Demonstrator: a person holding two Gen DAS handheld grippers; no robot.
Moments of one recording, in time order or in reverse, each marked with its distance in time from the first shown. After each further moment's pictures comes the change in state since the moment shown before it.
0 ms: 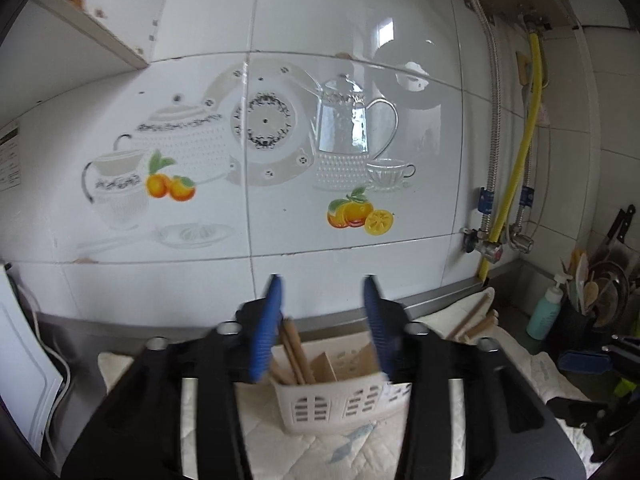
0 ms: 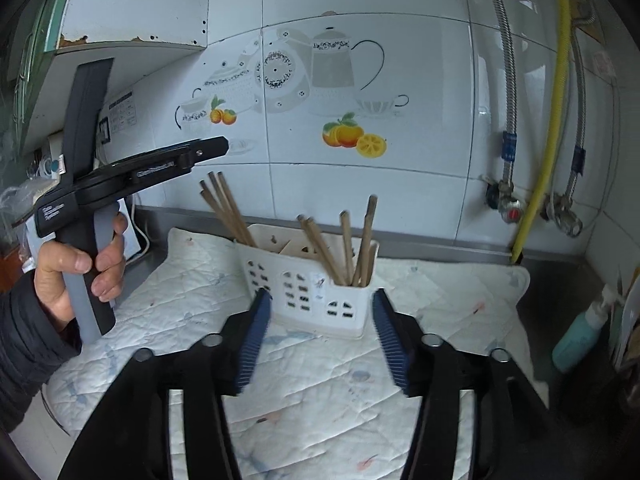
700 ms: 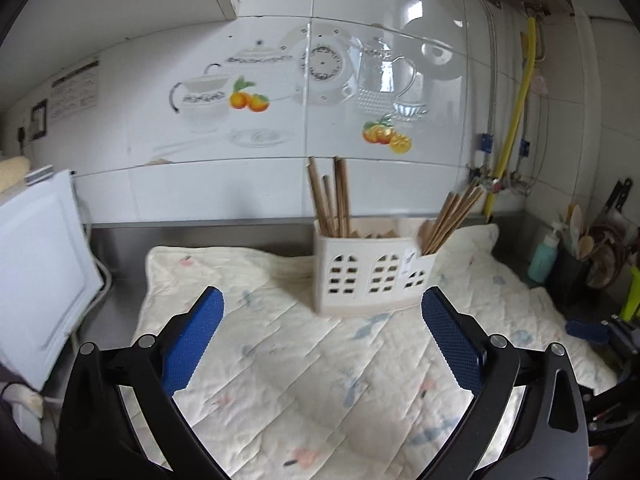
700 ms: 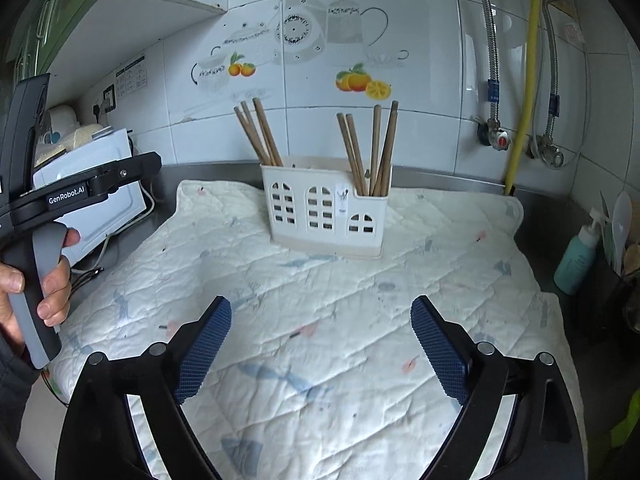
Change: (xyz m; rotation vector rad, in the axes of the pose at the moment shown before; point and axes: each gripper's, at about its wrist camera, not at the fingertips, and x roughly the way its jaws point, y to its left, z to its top) left arm -0.110 0.020 -0.102 -0.050 0.114 0.101; right arm -0.031 0.052 -0.095 0.014 0.062 -0.060
